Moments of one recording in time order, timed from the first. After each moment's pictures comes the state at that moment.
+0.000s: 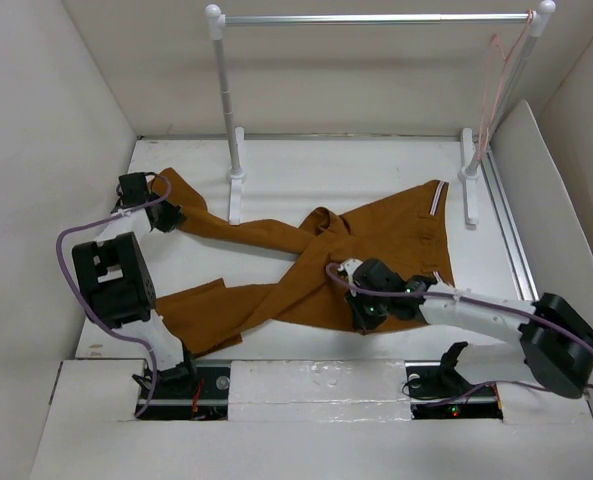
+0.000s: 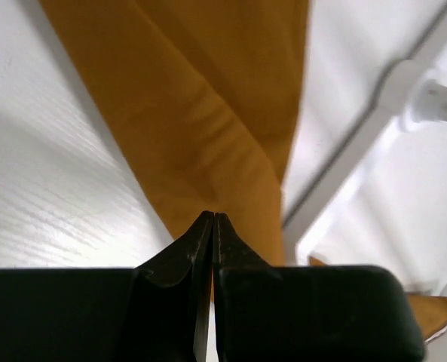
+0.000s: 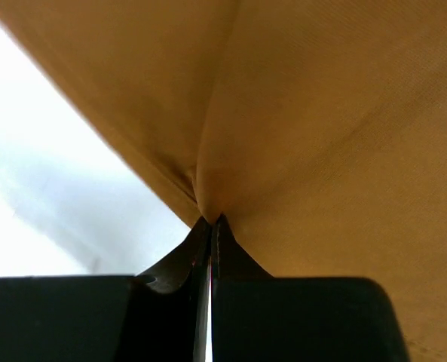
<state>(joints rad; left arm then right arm) 0.25 1.74 1.07 -0.24 0.21 -0.76 0.84 1.30 0.61 -0.37 -0.12 0.27</state>
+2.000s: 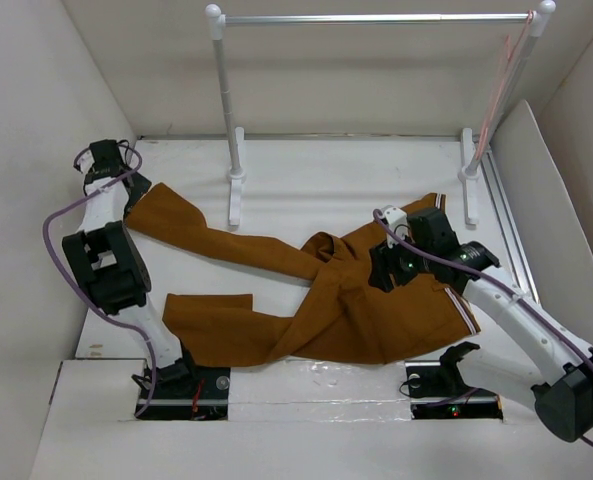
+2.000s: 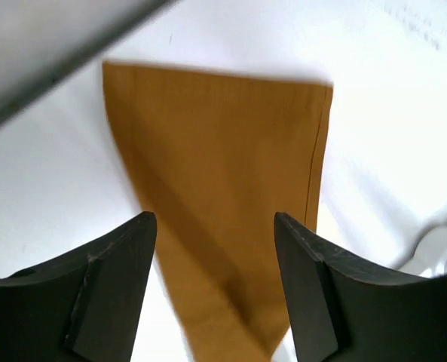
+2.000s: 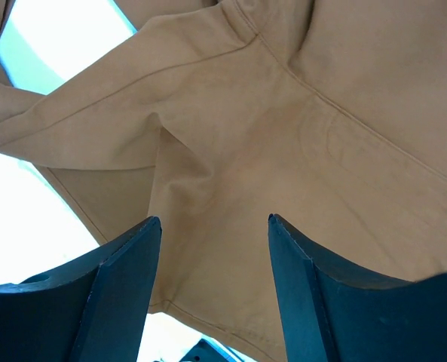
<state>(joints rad) 0.32 1.81 1.44 -0.53 -0.17 -0.64 0.48 1.03 0.88 -0.70 -0.30 0.00</state>
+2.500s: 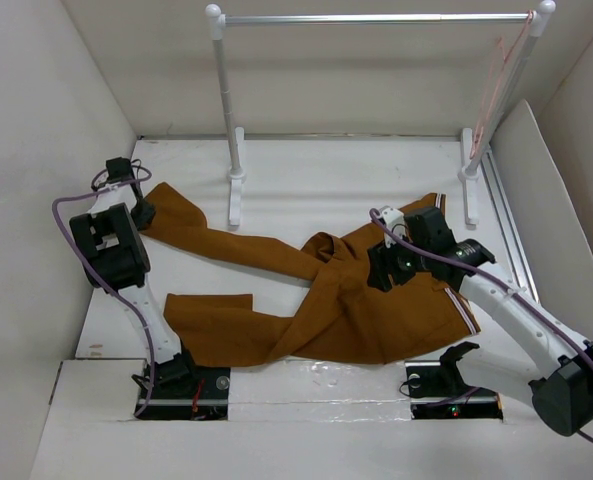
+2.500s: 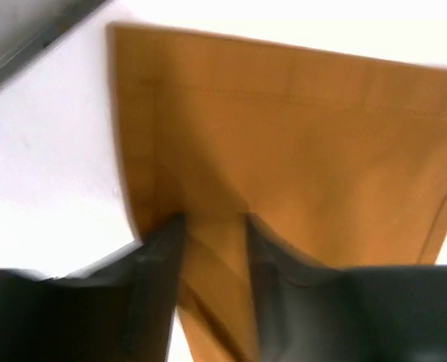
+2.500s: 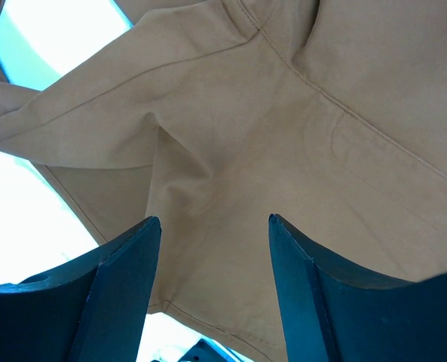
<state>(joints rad) 0.34 2.06 1.50 -0.55 -0.20 -0.63 0.48 1.08 0.88 -0.69 -0.31 -0.01</state>
